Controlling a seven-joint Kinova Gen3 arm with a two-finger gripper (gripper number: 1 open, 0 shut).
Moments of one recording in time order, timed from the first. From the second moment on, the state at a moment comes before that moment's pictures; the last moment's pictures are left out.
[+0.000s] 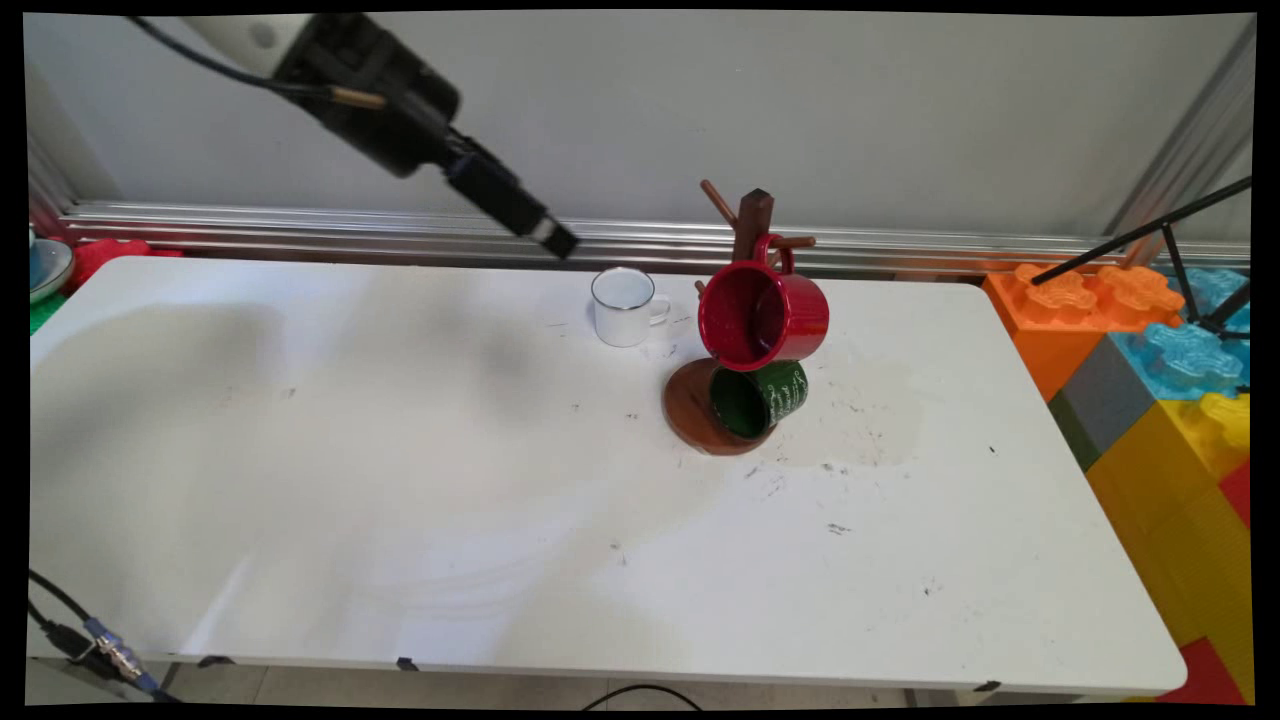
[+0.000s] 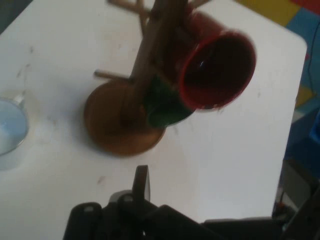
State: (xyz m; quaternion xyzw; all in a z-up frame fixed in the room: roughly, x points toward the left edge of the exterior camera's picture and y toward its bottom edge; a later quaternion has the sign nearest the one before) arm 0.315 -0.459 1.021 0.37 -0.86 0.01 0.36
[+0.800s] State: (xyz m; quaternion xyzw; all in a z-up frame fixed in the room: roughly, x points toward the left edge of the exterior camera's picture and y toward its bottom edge) arm 0.188 -0.446 0.996 0.43 -0.81 0.03 0.39
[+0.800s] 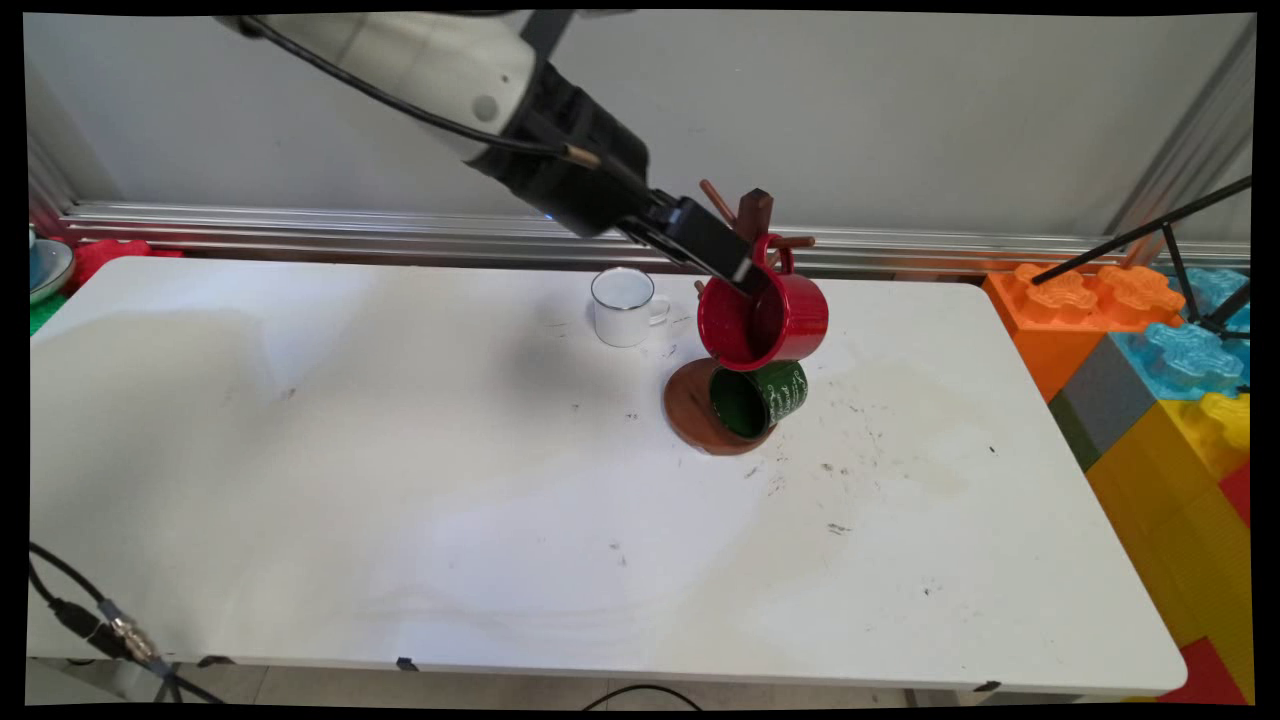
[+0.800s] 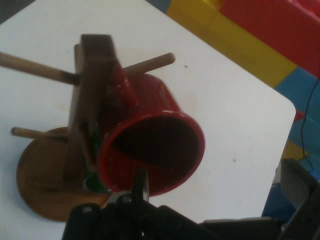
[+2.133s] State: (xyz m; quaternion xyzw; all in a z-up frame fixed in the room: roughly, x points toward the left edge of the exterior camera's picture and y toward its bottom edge) arm 0.126 -0.431 0.918 0.43 -0.80 0.05 0.41
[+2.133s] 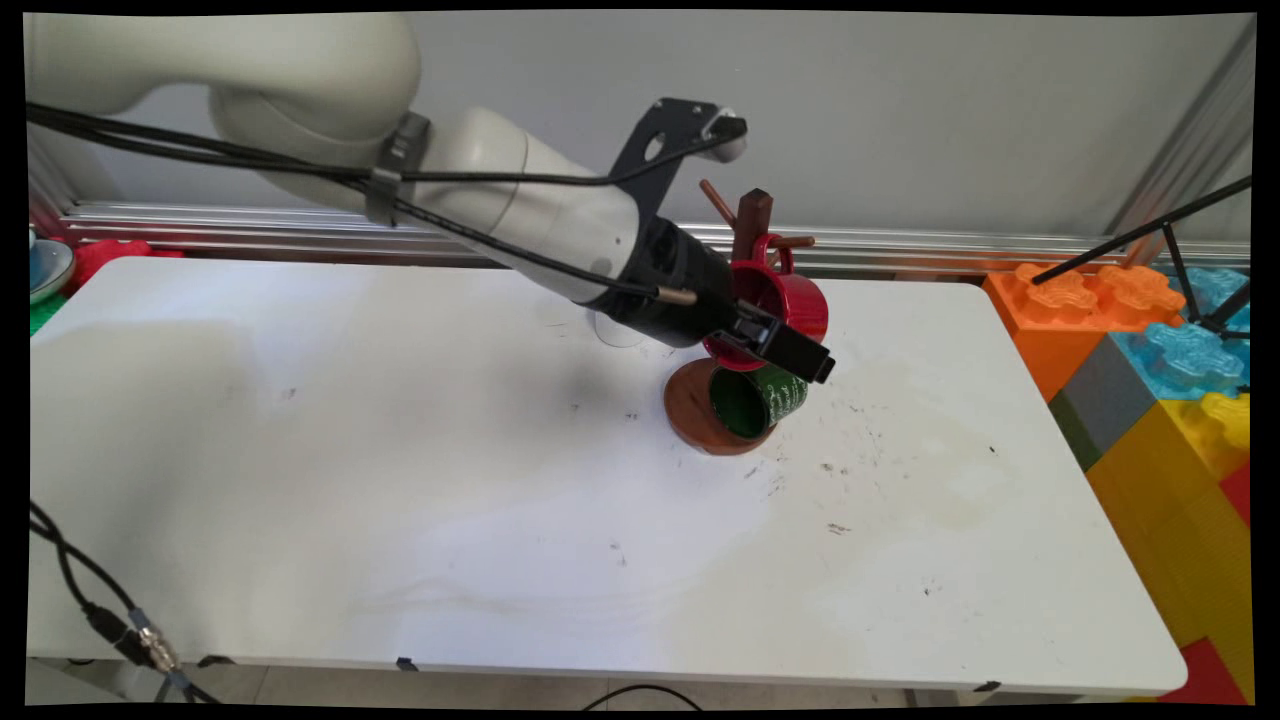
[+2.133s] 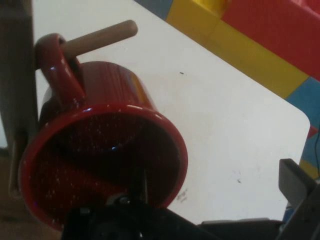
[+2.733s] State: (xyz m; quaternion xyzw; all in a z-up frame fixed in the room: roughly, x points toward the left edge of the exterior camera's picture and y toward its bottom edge) arm 0.118 -0.440 0.889 0.39 -0.81 0.07 0.43
